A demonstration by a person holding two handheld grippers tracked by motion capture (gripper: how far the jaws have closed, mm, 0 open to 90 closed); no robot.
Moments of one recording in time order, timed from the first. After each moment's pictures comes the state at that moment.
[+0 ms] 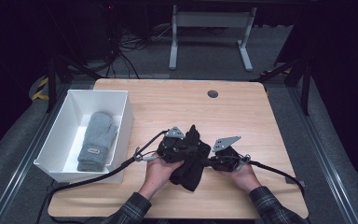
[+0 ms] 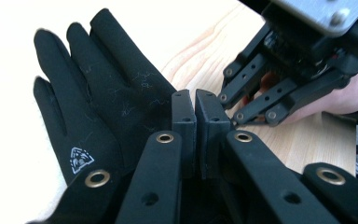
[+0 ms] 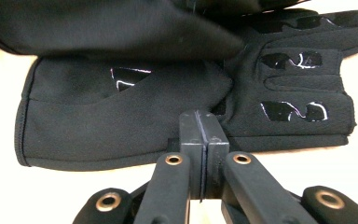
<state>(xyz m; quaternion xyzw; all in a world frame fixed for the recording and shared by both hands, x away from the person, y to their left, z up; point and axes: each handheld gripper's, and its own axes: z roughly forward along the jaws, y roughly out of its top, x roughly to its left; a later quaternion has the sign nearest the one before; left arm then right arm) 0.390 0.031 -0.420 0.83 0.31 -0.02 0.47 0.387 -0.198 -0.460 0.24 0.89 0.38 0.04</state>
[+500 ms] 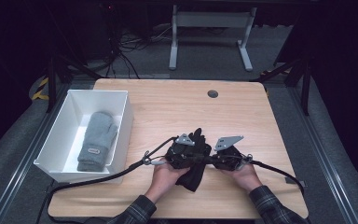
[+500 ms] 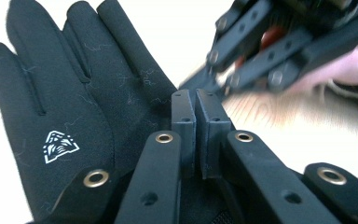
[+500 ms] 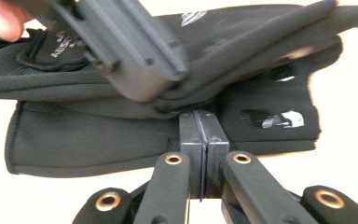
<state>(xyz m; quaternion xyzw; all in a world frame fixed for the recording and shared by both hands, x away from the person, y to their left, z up) 0.384 0.010 -0.439 0.85 0.28 -0.03 0.45 0.387 -0.205 -0.453 0.25 0.89 0.39 0.07</state>
